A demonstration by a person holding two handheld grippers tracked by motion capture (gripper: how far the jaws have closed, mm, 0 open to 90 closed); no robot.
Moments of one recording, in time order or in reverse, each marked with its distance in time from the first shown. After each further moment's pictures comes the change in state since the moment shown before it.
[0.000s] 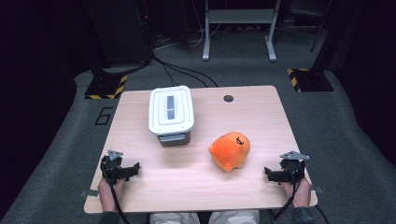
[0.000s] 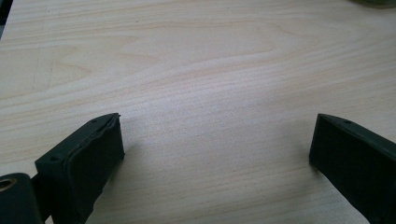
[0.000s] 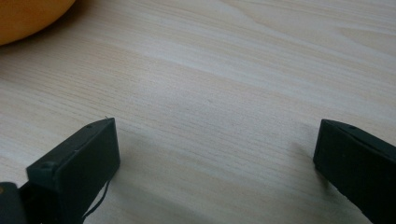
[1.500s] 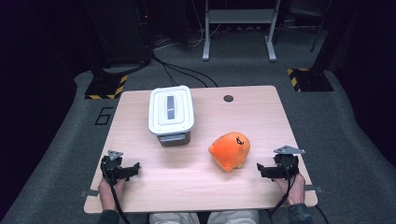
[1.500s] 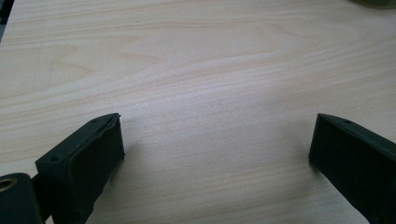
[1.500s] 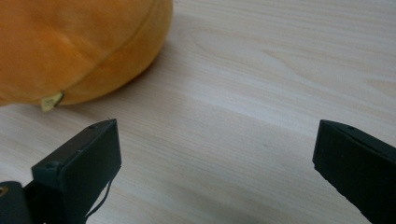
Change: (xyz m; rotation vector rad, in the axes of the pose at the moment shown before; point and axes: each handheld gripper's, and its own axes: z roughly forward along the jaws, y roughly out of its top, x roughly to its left) left arm -0.001 0.000 0.000 0.001 0.003 -0.003; right arm 0.031 0.036 -0.023 -0.019 0.063 -0.003
